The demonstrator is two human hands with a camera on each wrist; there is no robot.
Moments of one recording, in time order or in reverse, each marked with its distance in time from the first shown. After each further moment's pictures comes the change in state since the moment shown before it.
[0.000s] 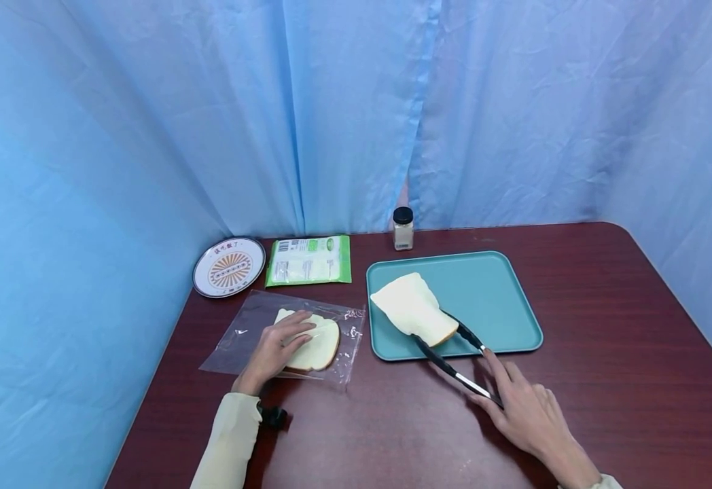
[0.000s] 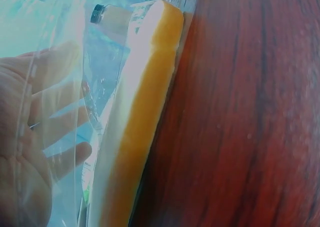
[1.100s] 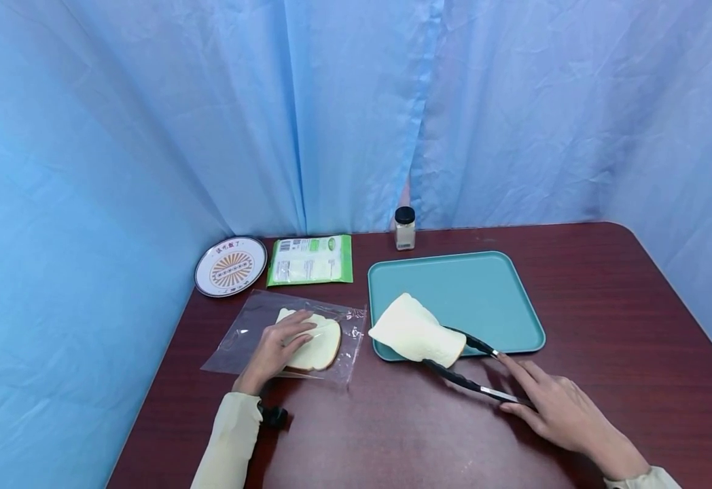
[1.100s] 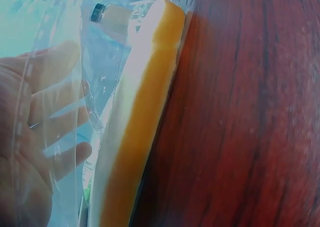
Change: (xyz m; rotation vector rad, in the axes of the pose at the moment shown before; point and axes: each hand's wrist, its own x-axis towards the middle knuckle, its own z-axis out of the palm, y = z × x) left_hand 0.000 0.002 -0.002 -0.018 -0.012 -0.017; right_hand 0.000 0.054 -0.014 0.011 0.073 -0.359
